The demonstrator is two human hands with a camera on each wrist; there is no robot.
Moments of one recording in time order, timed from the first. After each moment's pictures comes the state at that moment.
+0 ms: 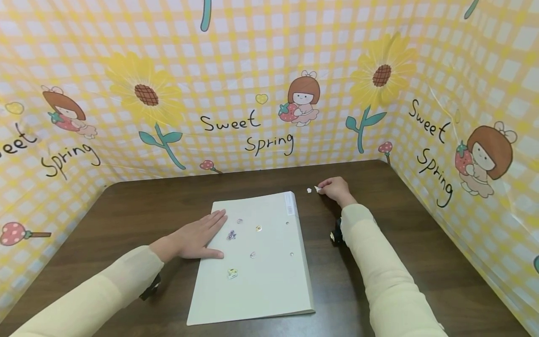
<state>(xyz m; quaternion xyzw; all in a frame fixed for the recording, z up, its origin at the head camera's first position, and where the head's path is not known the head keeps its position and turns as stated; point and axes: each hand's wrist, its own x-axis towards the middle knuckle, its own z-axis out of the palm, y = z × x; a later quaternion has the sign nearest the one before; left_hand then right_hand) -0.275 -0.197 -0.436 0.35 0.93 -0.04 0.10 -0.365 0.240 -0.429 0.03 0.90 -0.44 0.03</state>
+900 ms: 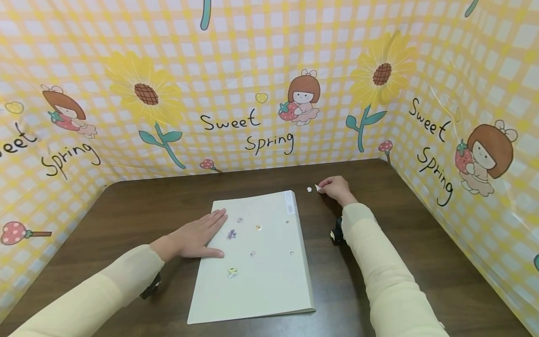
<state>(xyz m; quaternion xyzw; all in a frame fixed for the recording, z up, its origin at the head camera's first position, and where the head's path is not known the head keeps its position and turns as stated) -0.274 -0.197 -0.434 0.36 0.93 -0.04 0.10 -0.366 0.242 -0.431 0.03 0.89 -0.44 0.03</state>
